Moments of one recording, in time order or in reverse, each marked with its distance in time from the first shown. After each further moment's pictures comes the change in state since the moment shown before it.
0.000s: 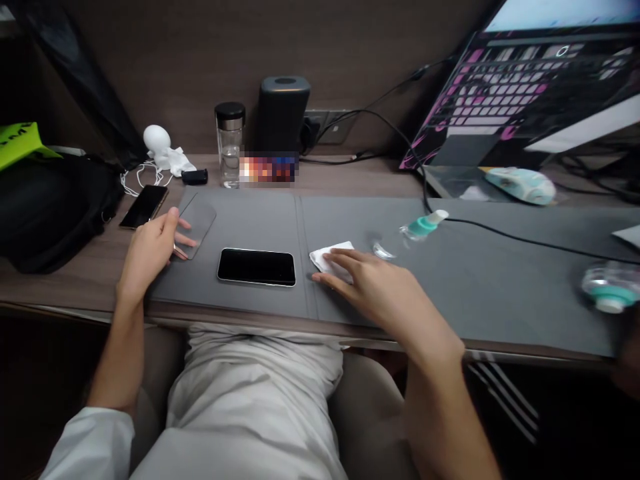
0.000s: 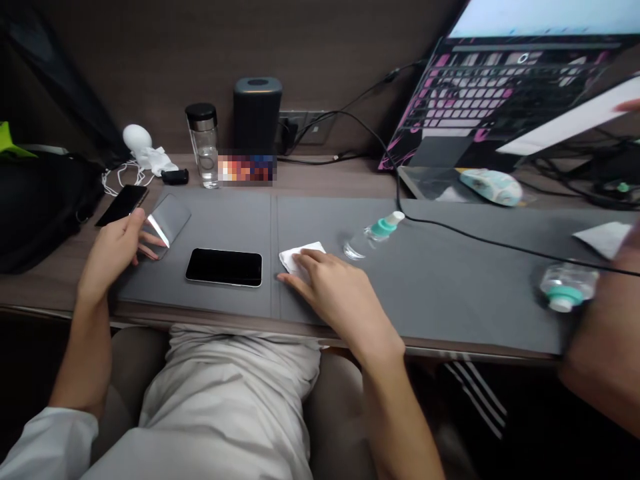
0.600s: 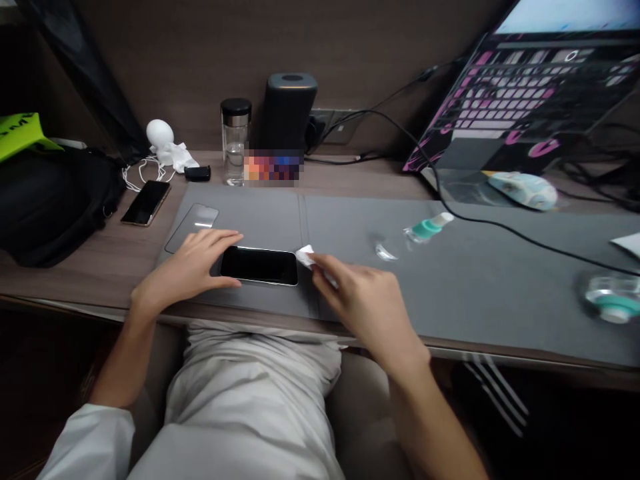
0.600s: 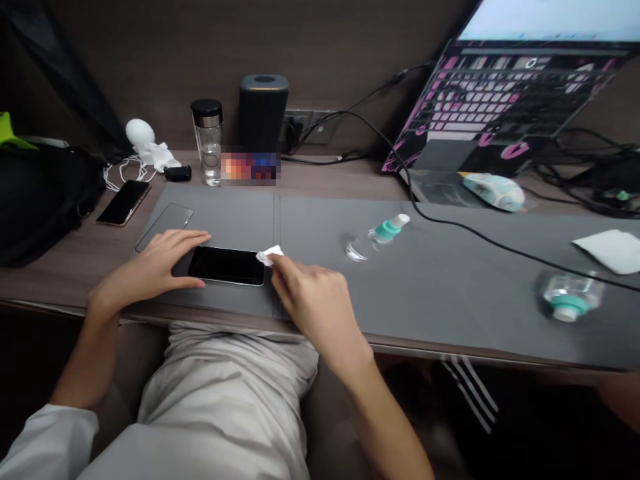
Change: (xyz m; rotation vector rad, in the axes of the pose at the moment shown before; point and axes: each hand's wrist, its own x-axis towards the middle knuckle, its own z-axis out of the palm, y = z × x) left_hand -0.024 0.009 0.021 0.448 -0.400 0.697; right_hand 0.001 -0.036 -0.003 0.011 0.212 -0.078
